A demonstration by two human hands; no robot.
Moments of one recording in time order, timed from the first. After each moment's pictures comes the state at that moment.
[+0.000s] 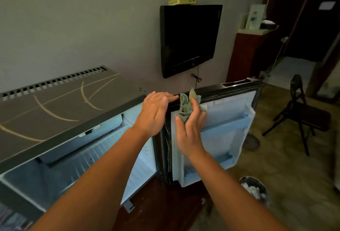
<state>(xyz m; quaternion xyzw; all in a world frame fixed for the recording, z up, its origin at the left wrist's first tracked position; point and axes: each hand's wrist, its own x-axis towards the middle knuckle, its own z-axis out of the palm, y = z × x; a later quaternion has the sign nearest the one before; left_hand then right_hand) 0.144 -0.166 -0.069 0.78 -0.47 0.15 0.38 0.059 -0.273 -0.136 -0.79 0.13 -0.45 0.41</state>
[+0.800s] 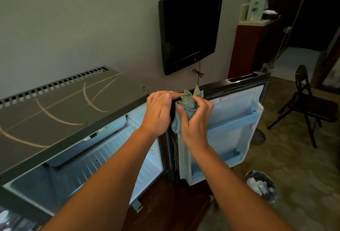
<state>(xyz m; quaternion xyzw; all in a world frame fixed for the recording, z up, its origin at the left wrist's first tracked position) 0.159 -0.174 -0.083 0.75 -0.46 0.20 0.44 0.079 -0.279 -0.128 -0.73 0.07 -0.54 0.42</state>
